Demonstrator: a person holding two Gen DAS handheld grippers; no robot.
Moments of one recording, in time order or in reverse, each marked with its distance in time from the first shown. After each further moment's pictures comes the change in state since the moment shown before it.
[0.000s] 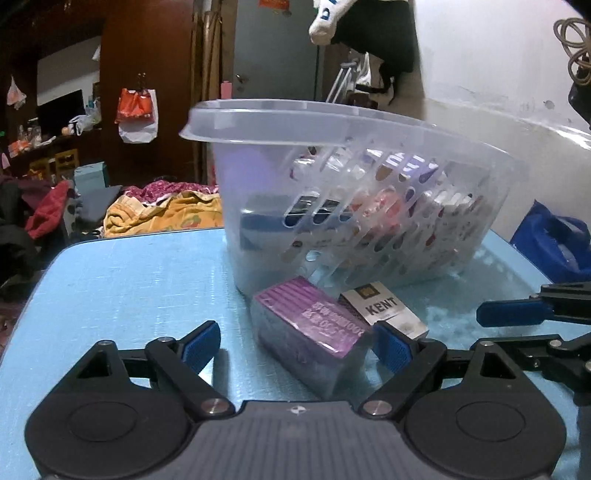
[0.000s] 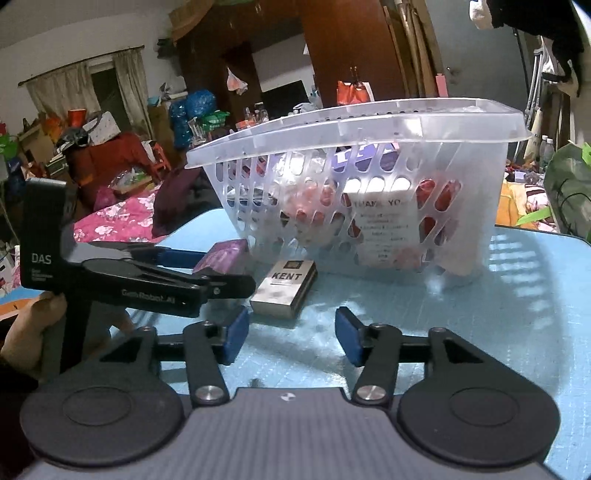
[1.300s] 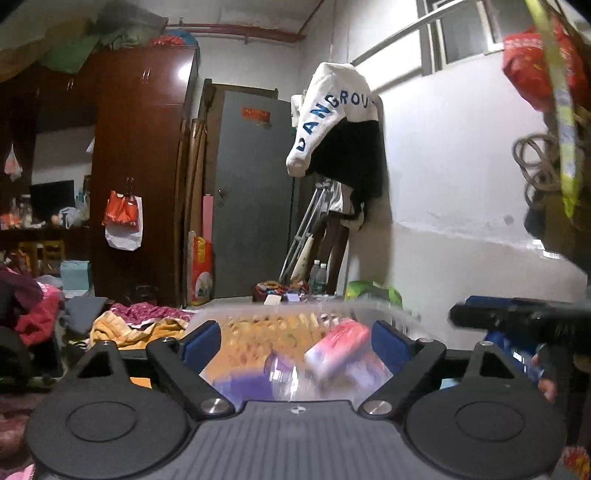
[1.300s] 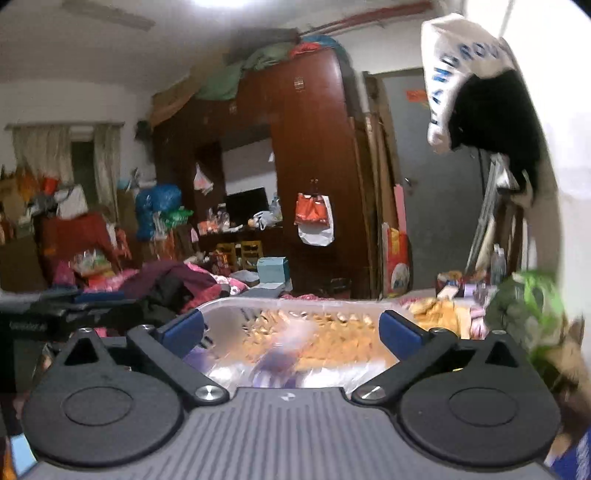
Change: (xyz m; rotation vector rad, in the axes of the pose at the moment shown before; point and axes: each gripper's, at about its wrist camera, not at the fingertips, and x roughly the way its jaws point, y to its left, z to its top) left arm -0.080 -0.003 0.082 0.016 -0.369 -0.075; right arm -0.088 -0.023 0.086 -0.029 -0.358 -0.143
